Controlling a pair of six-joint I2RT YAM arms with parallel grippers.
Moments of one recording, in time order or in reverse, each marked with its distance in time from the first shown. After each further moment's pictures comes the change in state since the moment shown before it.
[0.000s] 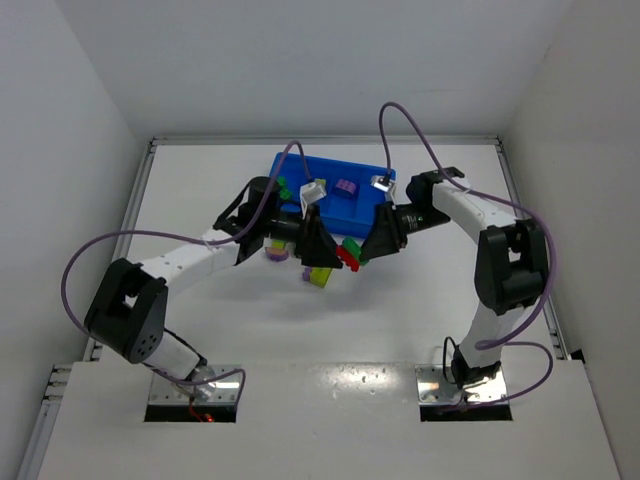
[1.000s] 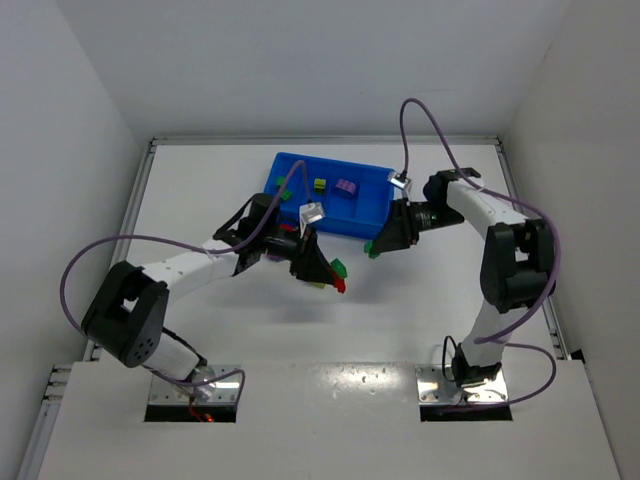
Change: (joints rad) left arm -0.012 -0.011 -0.102 -0.059 -0.010 0.073; right arm -0.088 0.004 -0.020 0.000 0.005 -0.025
